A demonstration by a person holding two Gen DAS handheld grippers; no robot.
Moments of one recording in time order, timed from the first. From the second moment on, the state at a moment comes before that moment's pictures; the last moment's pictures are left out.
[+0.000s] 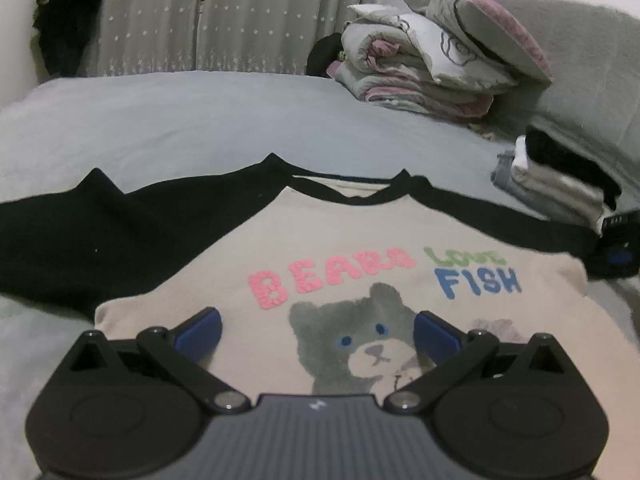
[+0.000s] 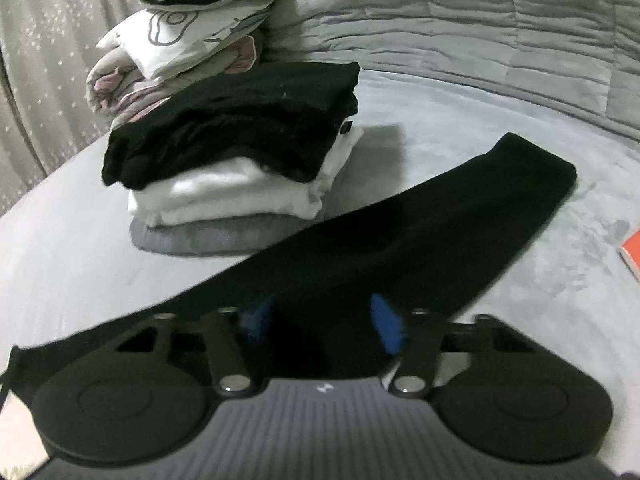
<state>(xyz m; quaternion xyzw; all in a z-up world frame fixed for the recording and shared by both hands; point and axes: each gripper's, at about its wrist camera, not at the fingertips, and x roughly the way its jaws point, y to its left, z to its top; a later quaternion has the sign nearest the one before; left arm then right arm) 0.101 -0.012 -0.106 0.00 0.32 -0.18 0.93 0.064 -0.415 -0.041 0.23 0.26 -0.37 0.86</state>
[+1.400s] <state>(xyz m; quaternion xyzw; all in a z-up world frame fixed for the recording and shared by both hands) 0.110 0.041 -0.063 -0.13 0.39 -0.17 0.89 0.103 -0.228 0.052 0.14 0.18 -0.10 0.97</state>
